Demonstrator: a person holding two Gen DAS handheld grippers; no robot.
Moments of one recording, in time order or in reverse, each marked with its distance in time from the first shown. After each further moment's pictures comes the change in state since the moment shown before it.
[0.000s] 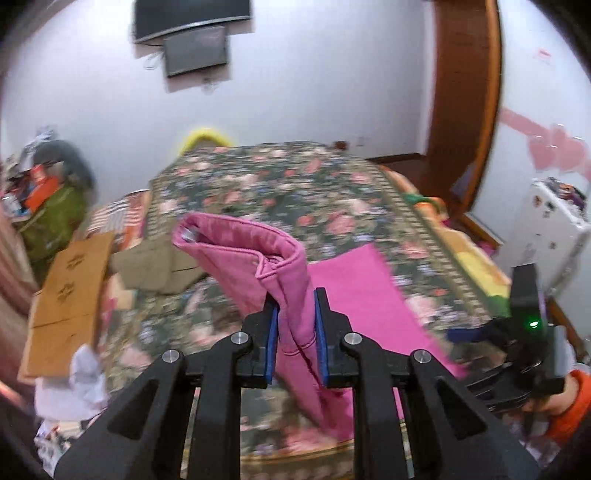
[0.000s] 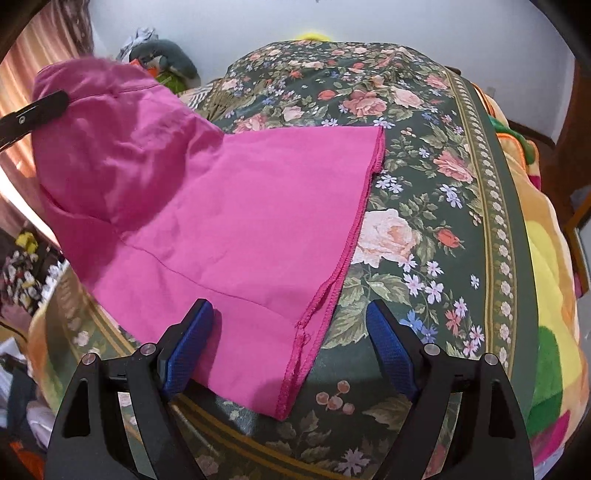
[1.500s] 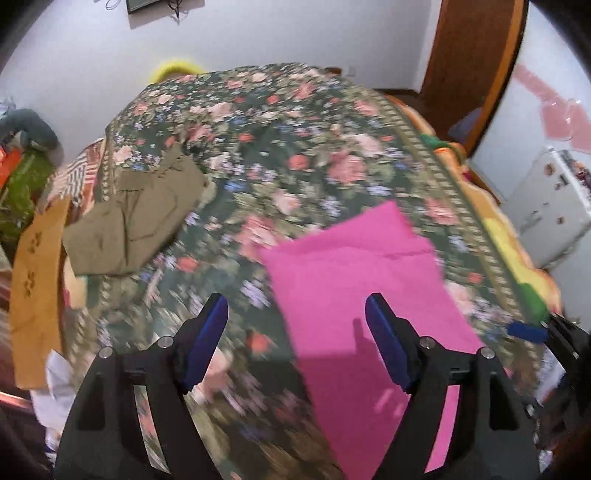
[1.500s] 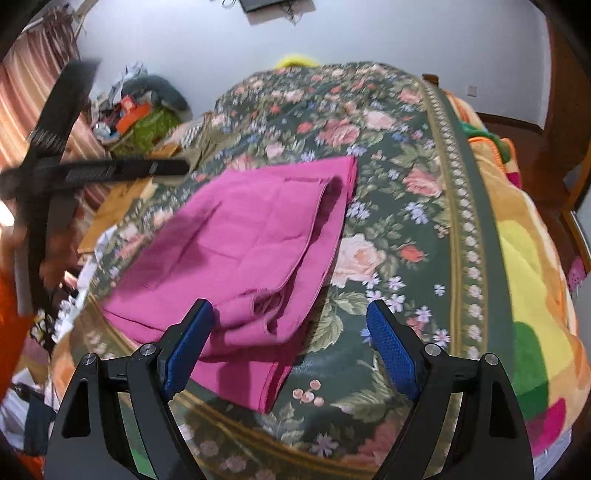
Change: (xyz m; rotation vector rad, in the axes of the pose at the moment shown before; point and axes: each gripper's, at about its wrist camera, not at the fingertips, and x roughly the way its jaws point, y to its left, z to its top) left arm 0.137 0.026 0.027 0.012 0.310 -0.027; right arm -0.020 -0.019 0.007 0.067 -0.070 0.012
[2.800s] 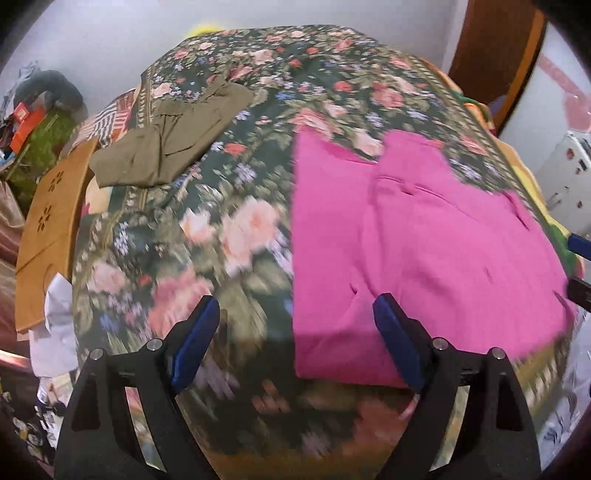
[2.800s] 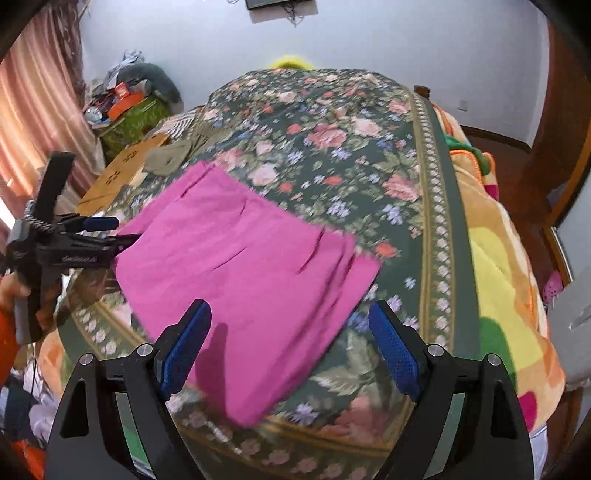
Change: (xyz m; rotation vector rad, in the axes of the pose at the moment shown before) left arm -0.013 0.019 -0.112 -0.074 0.076 0.051; right arm -0.024 0.008 -0.013 -0.058 -0.004 -0.091
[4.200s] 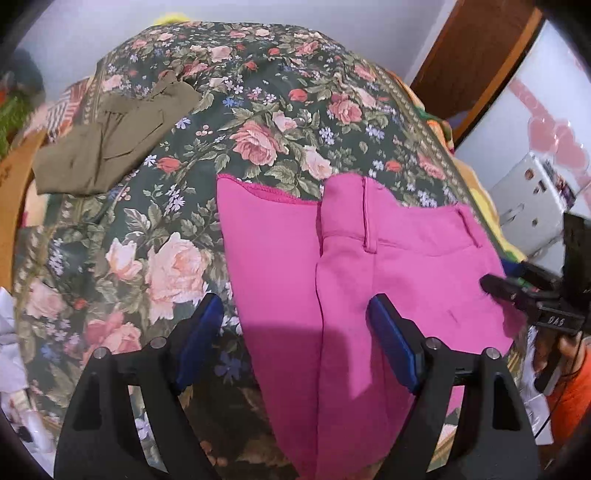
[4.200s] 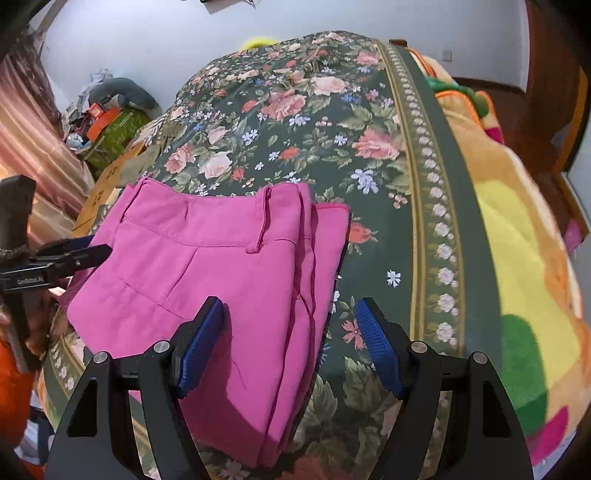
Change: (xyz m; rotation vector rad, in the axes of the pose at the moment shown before) left arm 0.025 -0.005 0.044 -0.039 0.011 -0.251; right arm 0.047 -0.062 0.008 0.177 0.070 0.075
